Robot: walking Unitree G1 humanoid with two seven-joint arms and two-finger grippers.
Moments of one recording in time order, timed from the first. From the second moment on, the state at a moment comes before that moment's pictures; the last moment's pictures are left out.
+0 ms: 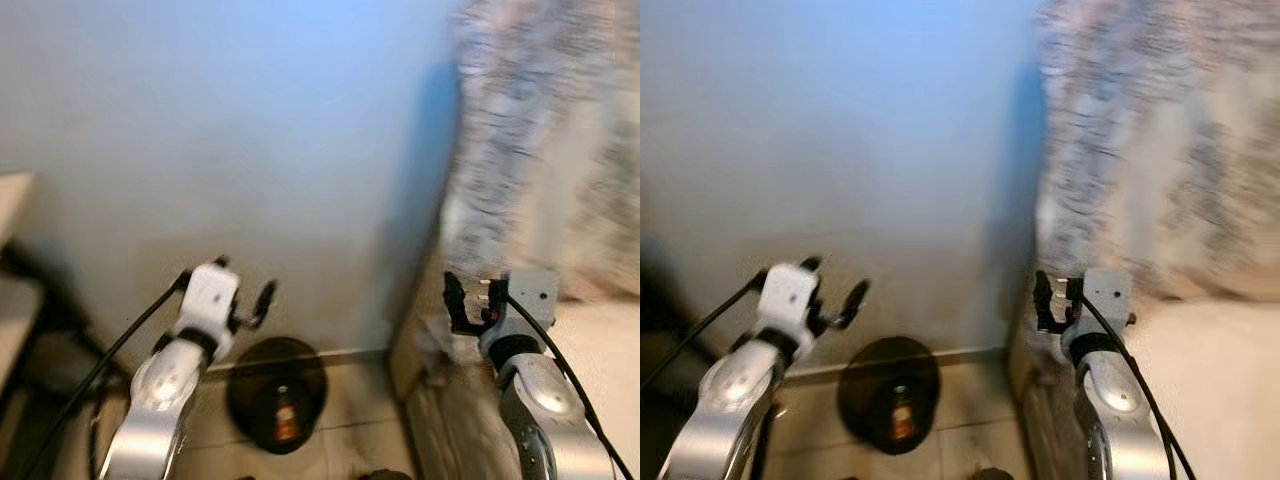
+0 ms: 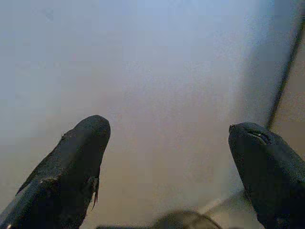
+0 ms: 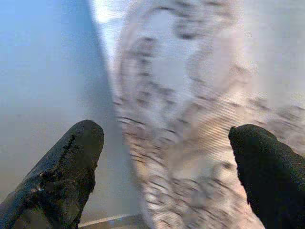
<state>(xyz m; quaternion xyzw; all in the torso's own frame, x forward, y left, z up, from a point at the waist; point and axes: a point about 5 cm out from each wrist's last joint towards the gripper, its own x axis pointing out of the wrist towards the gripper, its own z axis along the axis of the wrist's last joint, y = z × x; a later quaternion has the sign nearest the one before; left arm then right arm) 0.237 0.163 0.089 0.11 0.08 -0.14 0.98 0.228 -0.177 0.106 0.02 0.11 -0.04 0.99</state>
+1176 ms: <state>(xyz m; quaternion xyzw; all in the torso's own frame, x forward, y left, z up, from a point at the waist) 0.235 0.176 0.104 0.07 0.09 -0.08 0.99 0.234 -0.162 0.110 0.06 0.10 -0.03 0.99</state>
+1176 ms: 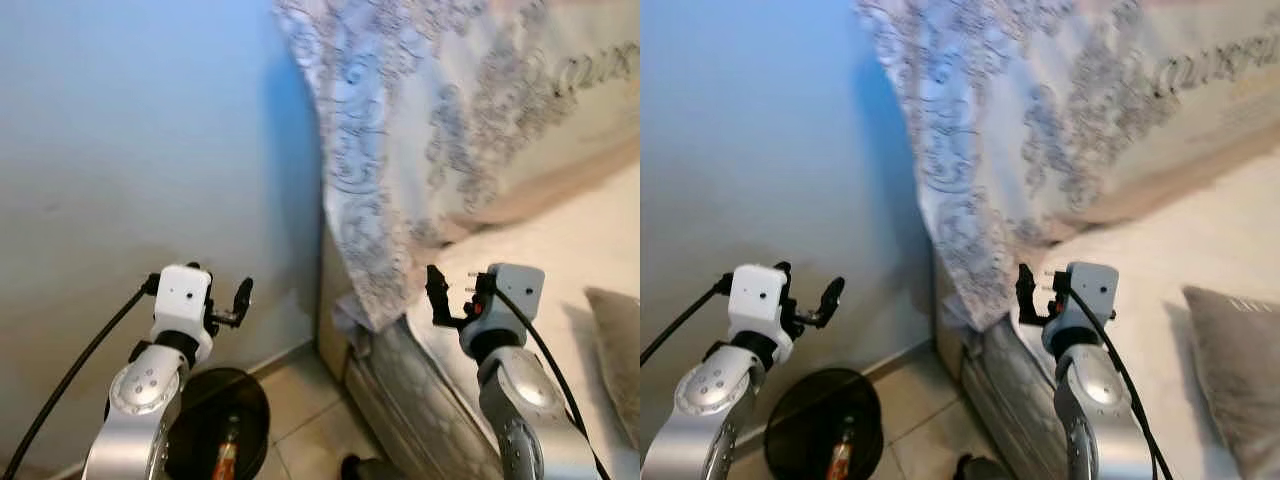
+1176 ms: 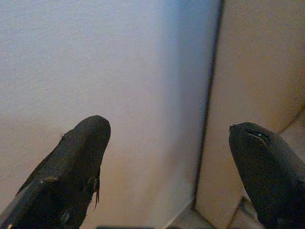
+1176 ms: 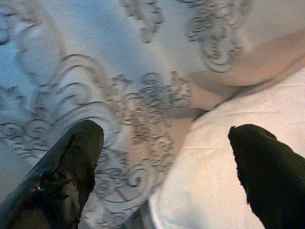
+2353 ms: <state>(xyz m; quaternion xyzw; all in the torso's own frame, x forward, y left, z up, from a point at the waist) 0.243 0.169 0.109 0.08 0.07 -0.09 0.99 0.251 -0.164 0.130 0.00 0.01 -0.05 1.00</state>
